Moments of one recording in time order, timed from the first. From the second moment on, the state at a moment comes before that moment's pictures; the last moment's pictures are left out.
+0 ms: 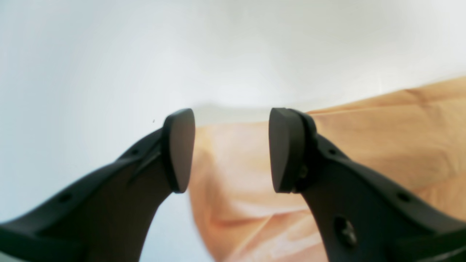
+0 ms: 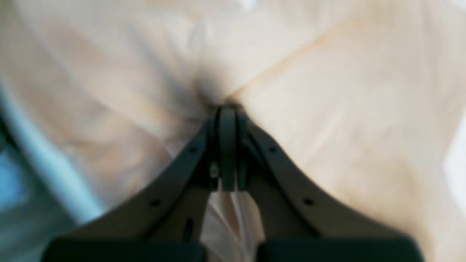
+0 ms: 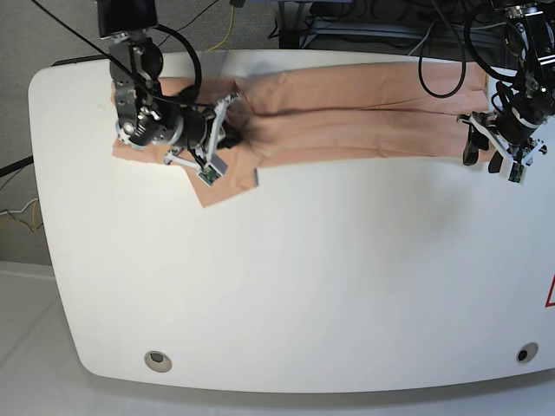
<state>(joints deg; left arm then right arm) 18.7 -24.4 -26.3 98.9 -26.9 -32.9 42.1 -4.9 13.0 -5.0 93.1 25.4 34.8 -58.8</state>
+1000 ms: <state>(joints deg) 17.9 -25.1 -26.7 99.0 -26.9 -33.1 42.1 -0.1 16.2 -2.0 88.6 15.2 30.2 -57.2</state>
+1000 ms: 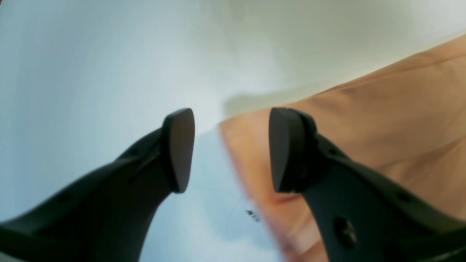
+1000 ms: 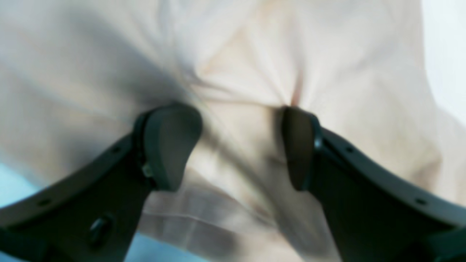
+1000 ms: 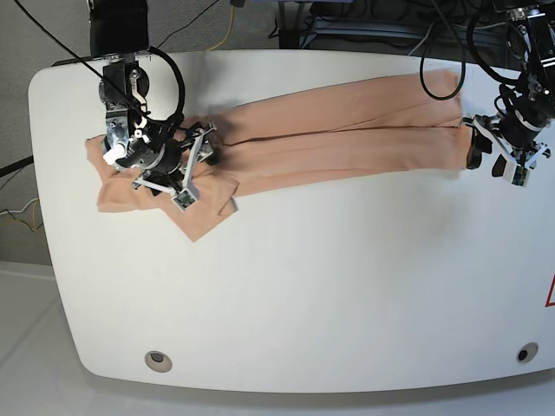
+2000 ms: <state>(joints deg) 18.6 -20.5 -25.7 96.2 -26.9 -33.8 43.9 2.4 10.3 -3.0 85.7 18.3 31.8 -56.3</state>
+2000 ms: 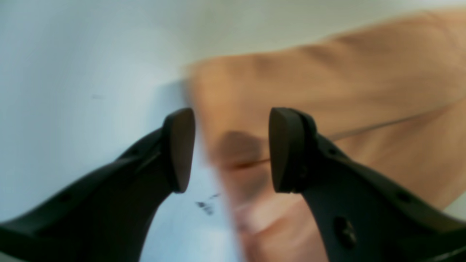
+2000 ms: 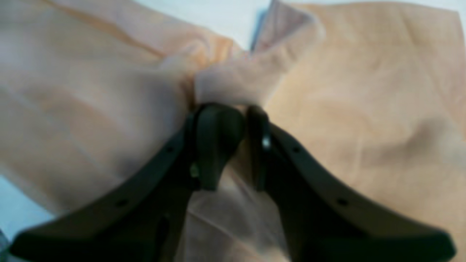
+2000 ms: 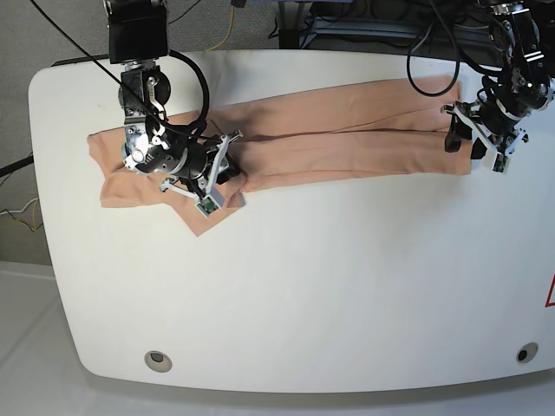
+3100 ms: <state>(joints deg) 18.4 -21.1 -26.5 98.5 -26.6 -33.1 43.8 4.4 10.1 -2.6 91.8 17.0 31.1 -59.4</state>
